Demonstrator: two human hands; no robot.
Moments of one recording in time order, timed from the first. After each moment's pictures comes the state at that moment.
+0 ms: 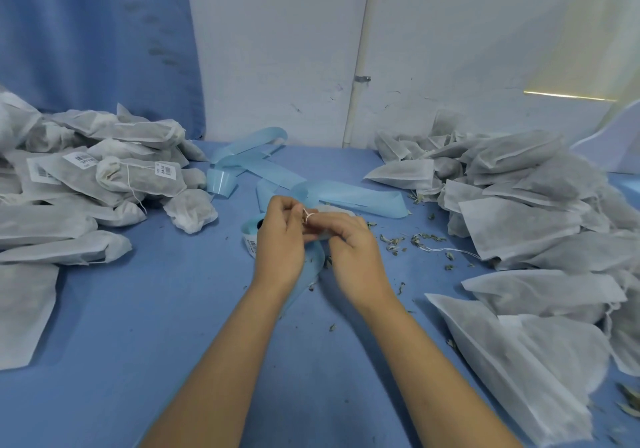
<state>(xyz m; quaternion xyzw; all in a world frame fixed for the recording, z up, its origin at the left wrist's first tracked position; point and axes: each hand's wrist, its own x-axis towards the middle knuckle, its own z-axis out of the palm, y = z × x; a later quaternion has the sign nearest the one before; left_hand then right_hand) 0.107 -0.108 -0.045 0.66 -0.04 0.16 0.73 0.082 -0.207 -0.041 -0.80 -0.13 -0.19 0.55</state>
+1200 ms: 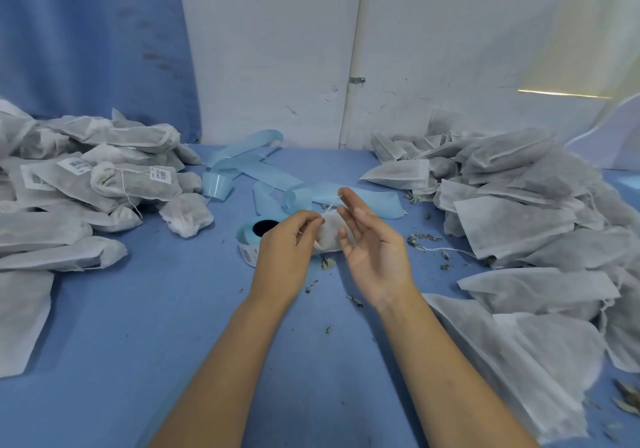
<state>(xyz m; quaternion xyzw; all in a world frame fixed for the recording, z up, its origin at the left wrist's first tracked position) 0.096 -0.108 -0.050 0.78 -0.12 0.21 0.57 0.089 -0.232 -0.033 -0.41 -0.05 0.00 0.91</state>
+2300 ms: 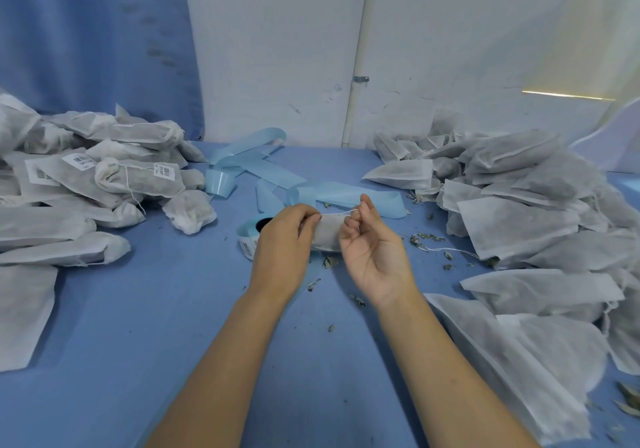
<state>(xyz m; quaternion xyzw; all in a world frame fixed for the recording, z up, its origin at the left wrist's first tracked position) 0.106 -0.102 -0.052 0.82 -0.11 0.26 0.49 0.096 -0.223 -0.031 -0.23 0.01 0.01 0.97</state>
